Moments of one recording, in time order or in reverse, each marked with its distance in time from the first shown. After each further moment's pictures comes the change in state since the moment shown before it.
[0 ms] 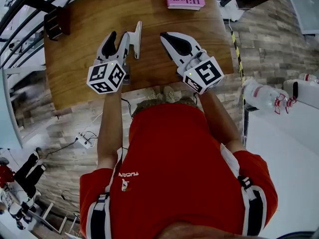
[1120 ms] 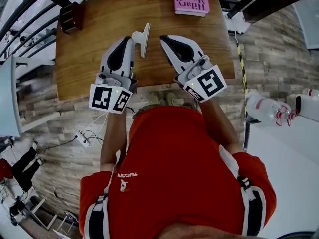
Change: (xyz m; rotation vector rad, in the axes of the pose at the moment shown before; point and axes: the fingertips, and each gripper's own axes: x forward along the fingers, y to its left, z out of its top) left arm -0.093 -0.100 0.087 0.165 -0.327 -0.141; right arm -0.023 0.053 0.066 -0.087 -0.181 0.085
